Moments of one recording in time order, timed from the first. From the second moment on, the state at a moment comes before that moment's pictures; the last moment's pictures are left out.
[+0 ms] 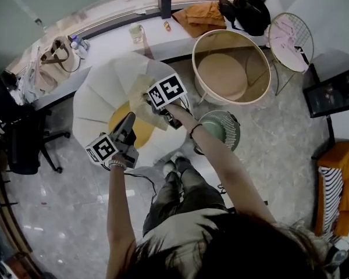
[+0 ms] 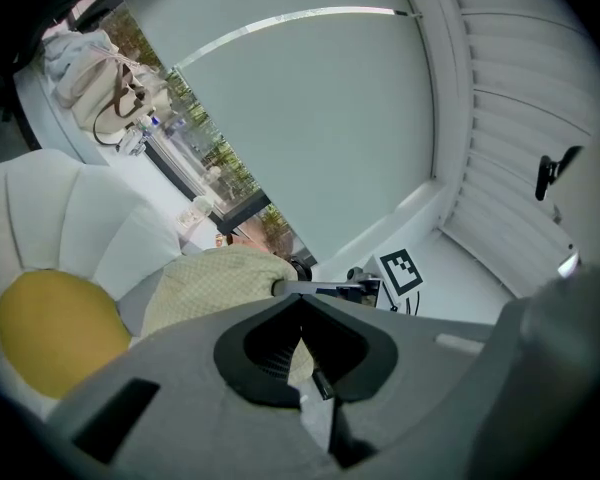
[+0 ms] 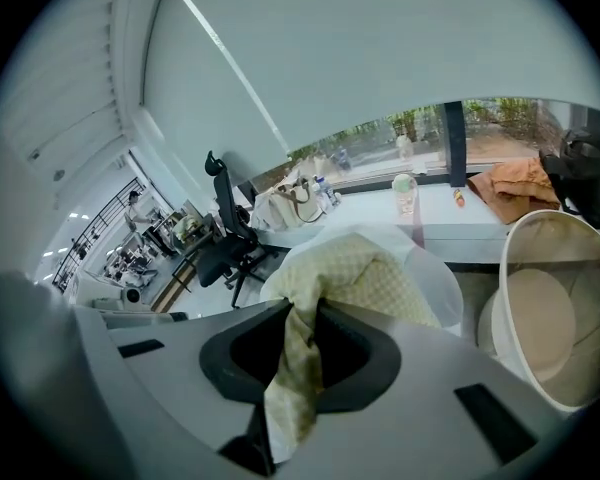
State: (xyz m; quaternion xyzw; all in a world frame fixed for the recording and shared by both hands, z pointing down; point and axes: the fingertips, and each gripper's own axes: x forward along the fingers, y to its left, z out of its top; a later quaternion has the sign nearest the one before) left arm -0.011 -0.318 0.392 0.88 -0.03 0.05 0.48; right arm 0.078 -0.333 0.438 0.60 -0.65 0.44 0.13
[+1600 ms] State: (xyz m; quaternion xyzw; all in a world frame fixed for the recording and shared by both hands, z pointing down) left arm 0.162 -0.116 0.408 0.85 0.18 0.19 0.45; right arm 0.231 -0.076 0.467 0.73 -0.50 0.48 0.03
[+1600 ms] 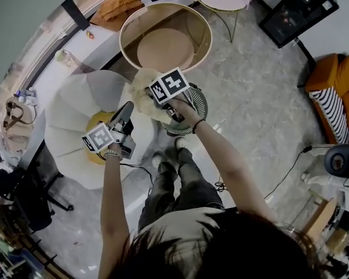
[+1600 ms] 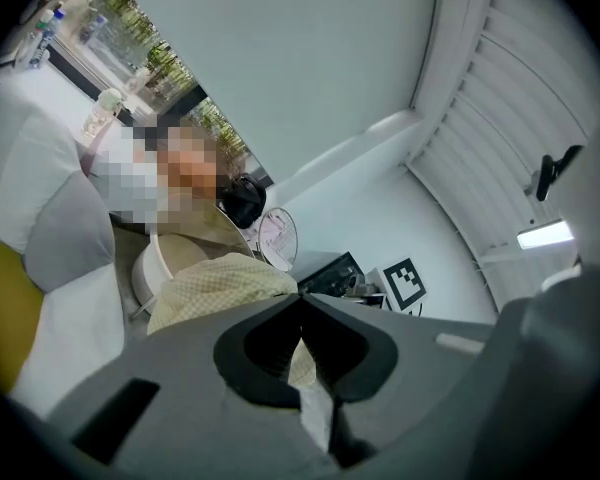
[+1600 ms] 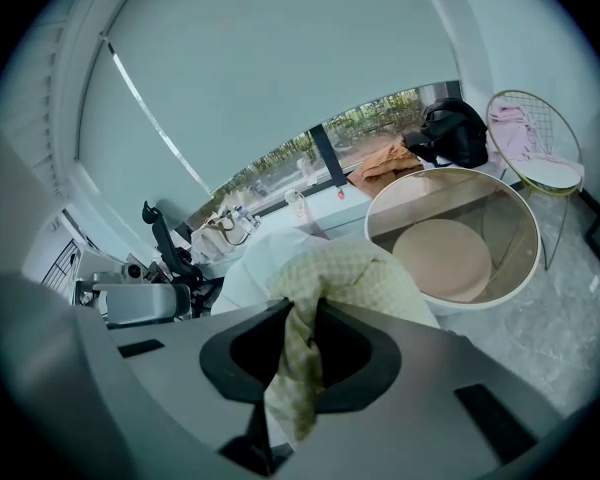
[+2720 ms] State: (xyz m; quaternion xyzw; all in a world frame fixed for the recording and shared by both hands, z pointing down) left arm 0.219 0.031 0.438 0.83 0.24 0.25 0.44; right arm 0.258 0.075 0.511 0.71 -0.45 0.54 0.00
